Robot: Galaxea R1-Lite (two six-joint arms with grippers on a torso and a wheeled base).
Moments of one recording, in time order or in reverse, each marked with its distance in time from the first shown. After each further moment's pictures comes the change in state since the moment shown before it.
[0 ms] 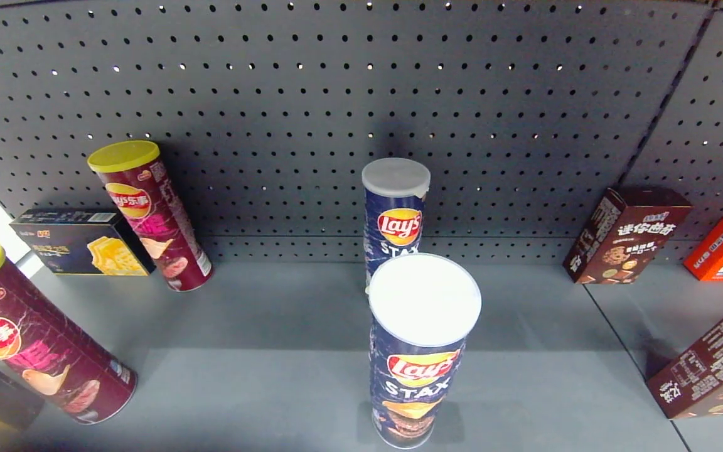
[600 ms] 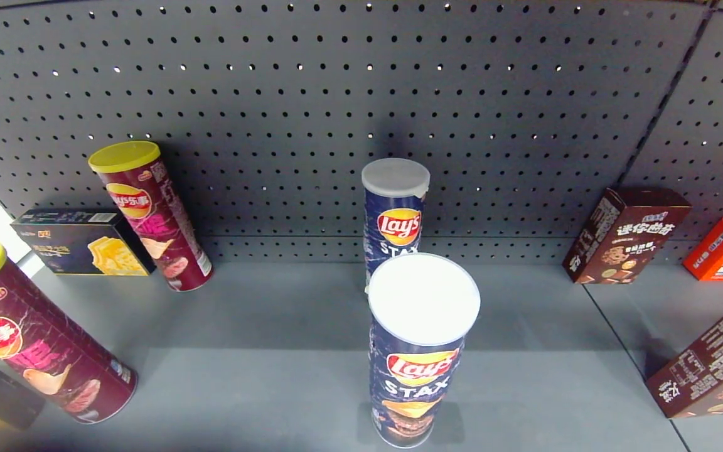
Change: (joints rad) left arm 0.181 -0.209 0.000 0.023 -0.083 -0.041; right arm 0.000 0.000 0.000 0.000 0.000 0.000
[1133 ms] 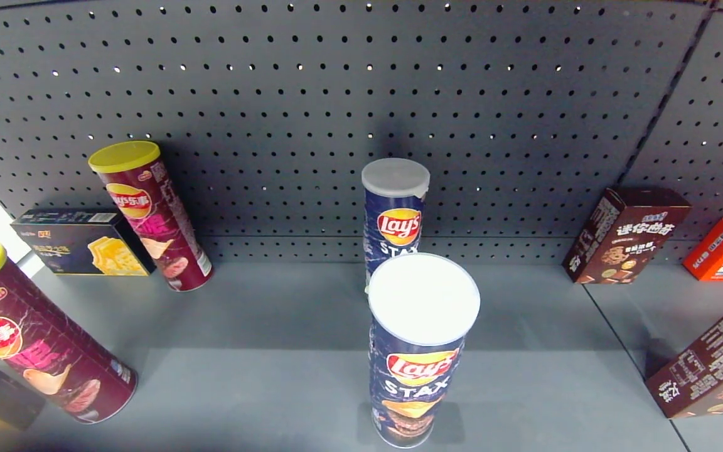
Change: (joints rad) left arm 0.000 -0.009 -0.018 0.054 -0.198 -0.121; right arm 0.000 0.000 0.000 0.000 0.000 0.000
